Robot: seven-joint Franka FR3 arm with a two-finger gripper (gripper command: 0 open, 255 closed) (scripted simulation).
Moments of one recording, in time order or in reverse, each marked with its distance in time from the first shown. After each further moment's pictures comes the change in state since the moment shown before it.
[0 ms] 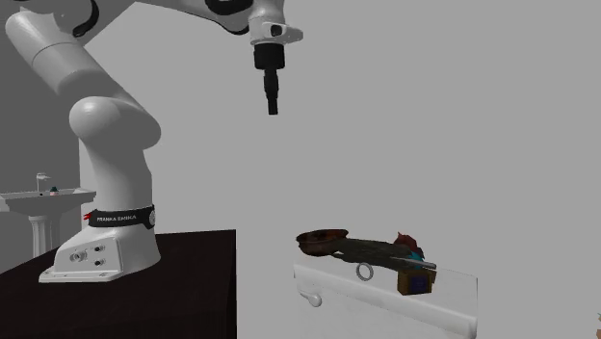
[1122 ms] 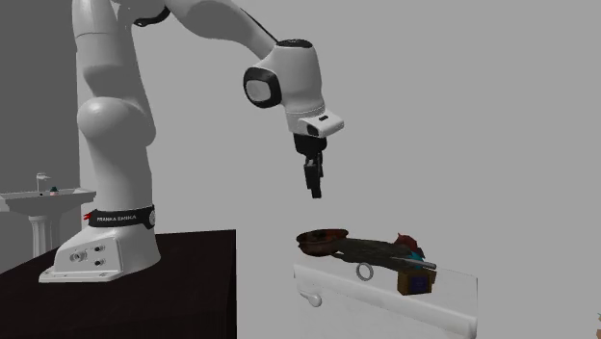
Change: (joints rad) arm 0.150 0.541 -0.261 -0.086 0.567 0.614 -0.369
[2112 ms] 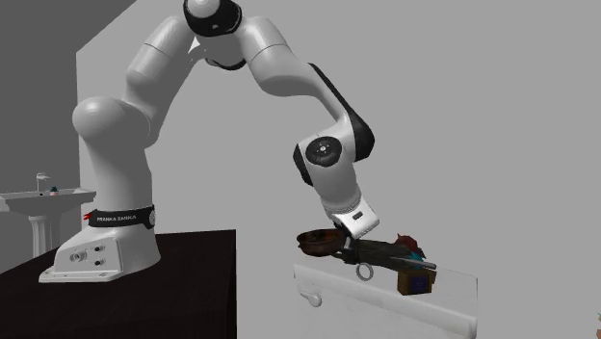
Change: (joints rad) arm -0.083 0.683 0.070 0.376 0.878 -0.104 -0.514
